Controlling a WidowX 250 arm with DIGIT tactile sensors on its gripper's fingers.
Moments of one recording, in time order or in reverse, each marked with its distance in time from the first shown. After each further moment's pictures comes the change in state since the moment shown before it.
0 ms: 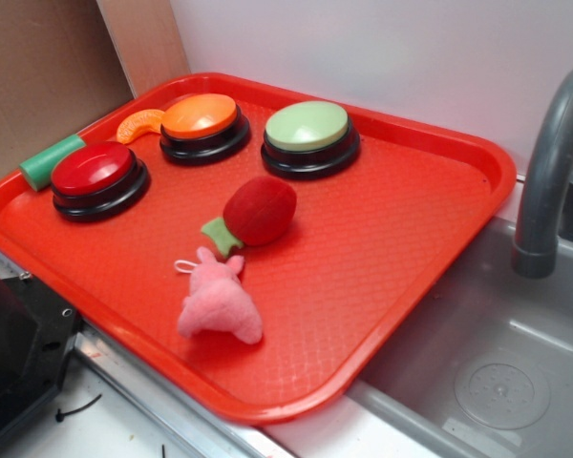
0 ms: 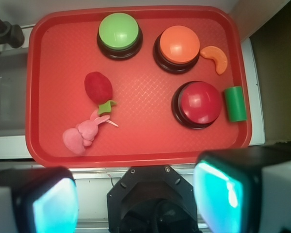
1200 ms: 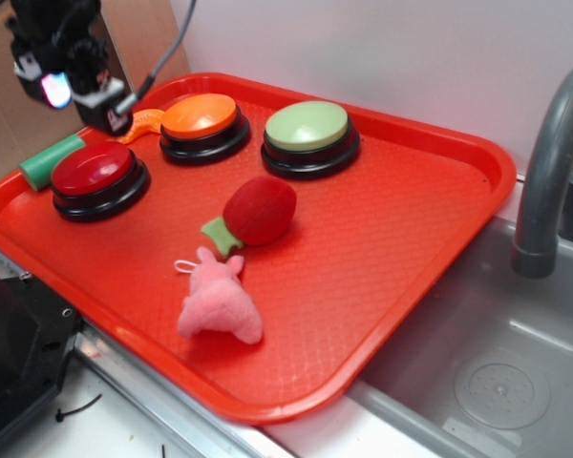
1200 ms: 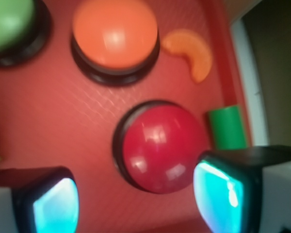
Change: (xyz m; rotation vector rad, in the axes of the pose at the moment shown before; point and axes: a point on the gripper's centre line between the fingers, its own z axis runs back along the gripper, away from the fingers) arm 0.045 0.098 -0.154 0.144 0.058 0.115
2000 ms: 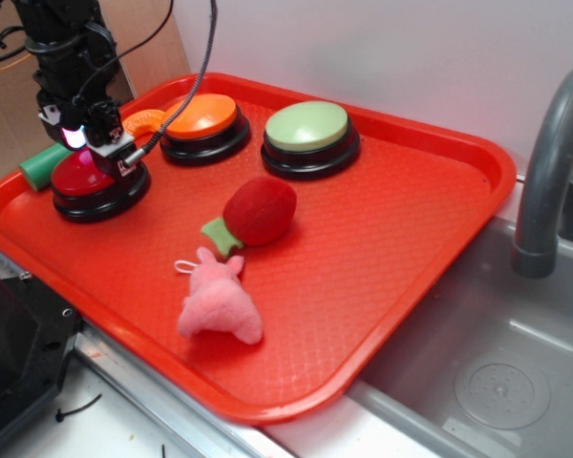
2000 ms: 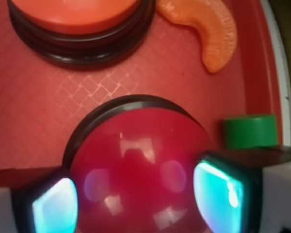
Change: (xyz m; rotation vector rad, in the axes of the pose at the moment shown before) arm 0.006 0.021 -0.043 0.052 0.032 -0.061
